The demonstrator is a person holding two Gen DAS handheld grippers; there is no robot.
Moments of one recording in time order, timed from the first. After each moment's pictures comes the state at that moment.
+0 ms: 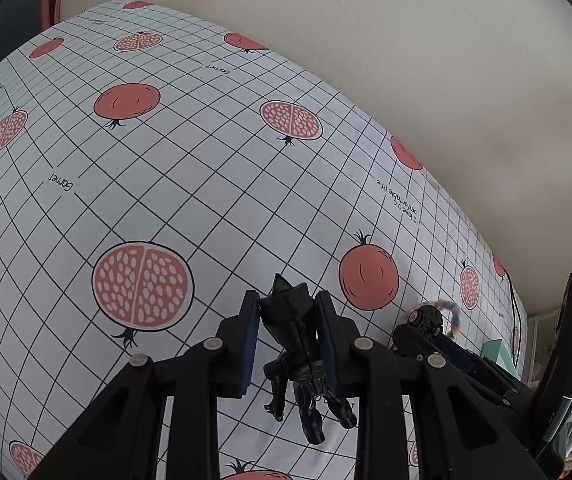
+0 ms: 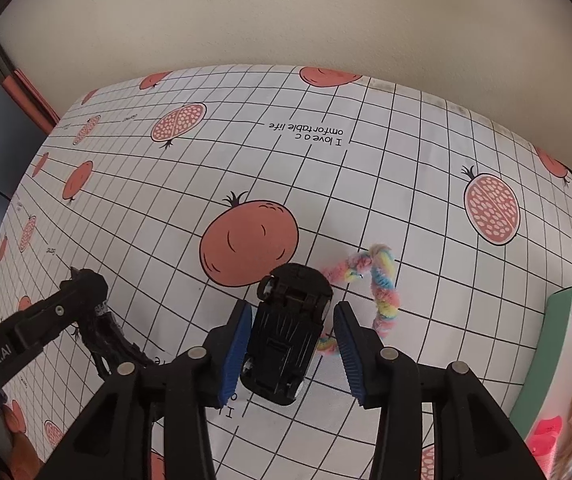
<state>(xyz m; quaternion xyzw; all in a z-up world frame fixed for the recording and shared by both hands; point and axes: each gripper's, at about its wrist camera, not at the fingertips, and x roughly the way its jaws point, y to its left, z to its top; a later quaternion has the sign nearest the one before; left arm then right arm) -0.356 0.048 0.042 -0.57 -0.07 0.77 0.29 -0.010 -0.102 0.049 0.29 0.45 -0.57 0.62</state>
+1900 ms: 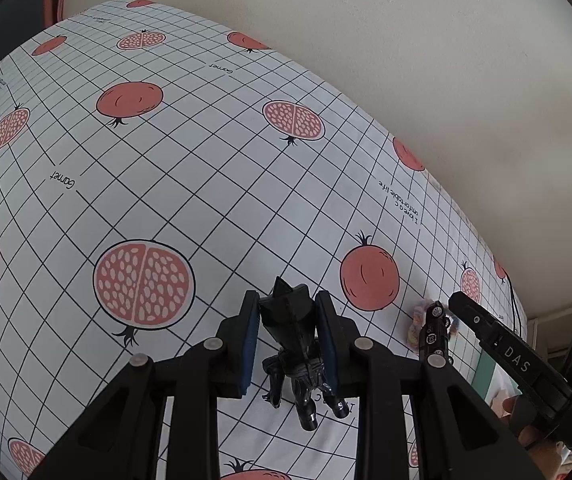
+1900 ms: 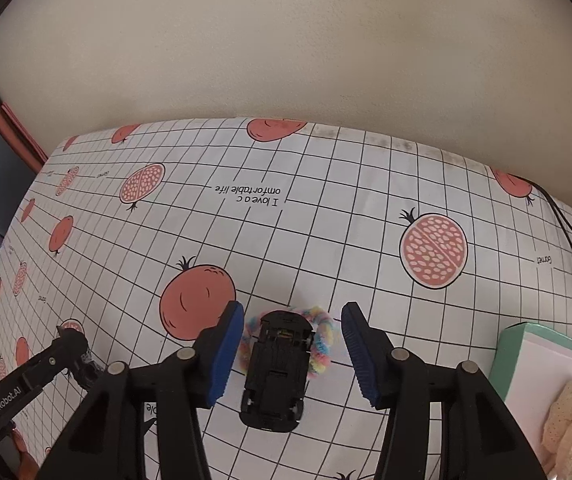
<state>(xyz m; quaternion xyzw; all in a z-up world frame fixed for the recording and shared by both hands) -0.356 0.048 0.044 -0.57 -0.08 0.77 0.27 -0.049 -0.121 0.089 0.28 0.40 -0.62 0.62</state>
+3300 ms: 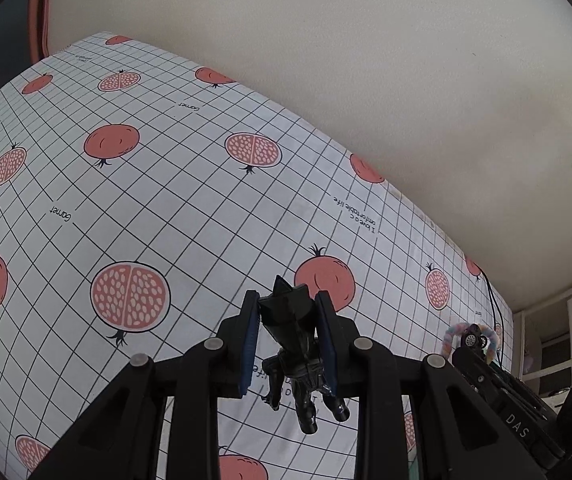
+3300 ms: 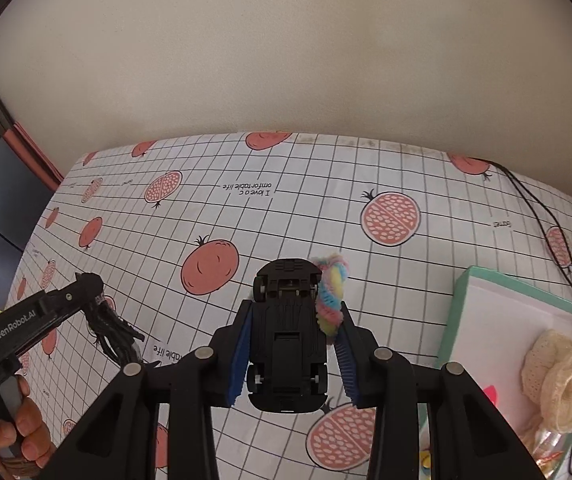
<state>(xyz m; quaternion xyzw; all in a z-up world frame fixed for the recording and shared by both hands) -0.335 0.057 0.088 -0.53 -0.08 0.79 0.29 -0.067 -0.048 0.135 0.28 0.38 -0.63 0.62</state>
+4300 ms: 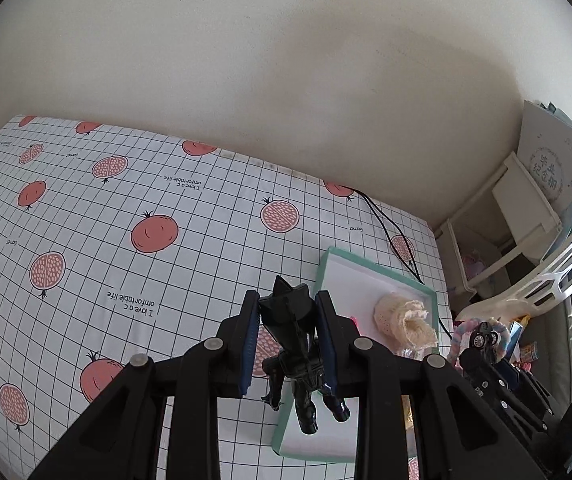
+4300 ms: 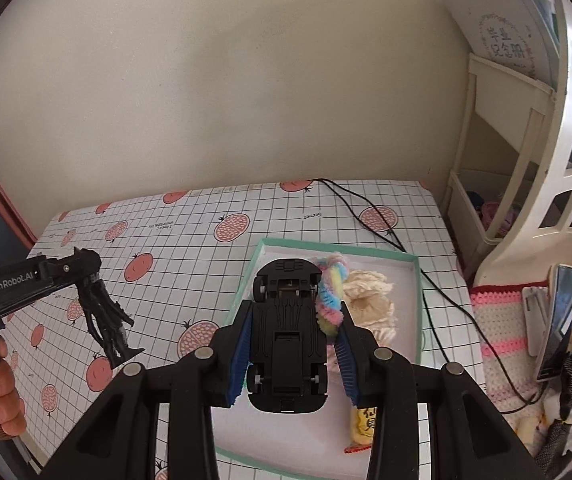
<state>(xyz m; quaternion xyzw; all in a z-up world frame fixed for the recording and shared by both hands) -0.154 0.138 0.192 -0.48 0.01 0.78 0.41 -0.192 0.141 0.242 0.22 0.29 -0.73 0.58</state>
